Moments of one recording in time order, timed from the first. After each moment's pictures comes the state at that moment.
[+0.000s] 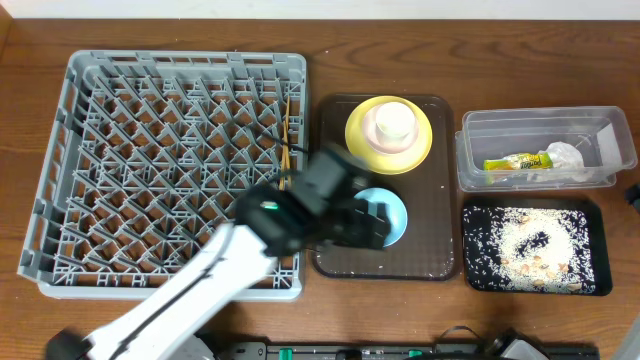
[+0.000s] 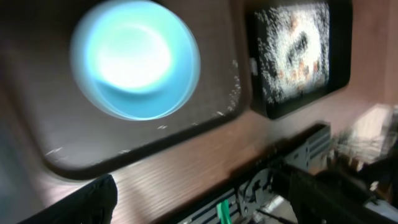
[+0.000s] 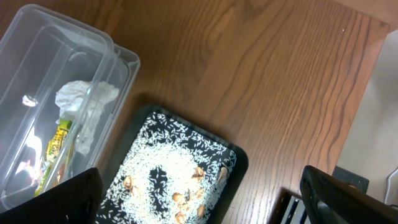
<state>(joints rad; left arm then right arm) -0.83 1.40 1.19 -0.83 0.32 -0.70 -0.64 1.22 1.33 -1.17 0.26 0.44</state>
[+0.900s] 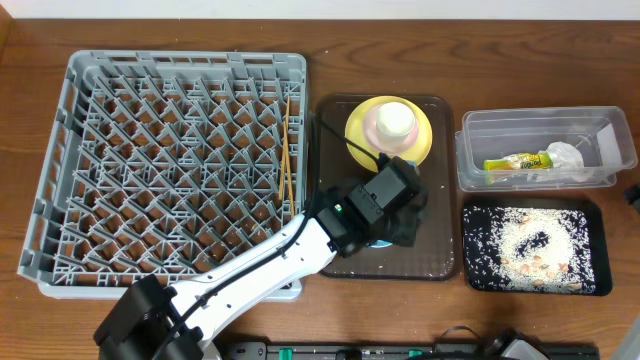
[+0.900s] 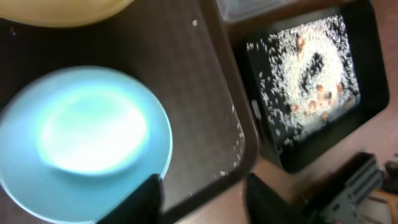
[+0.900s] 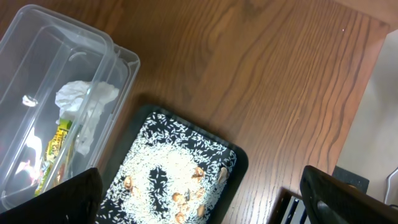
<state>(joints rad) -0.94 1.60 1.19 -0.54 0.12 -0.67 -0.64 1.22 1.33 -1.17 0.26 0.44</state>
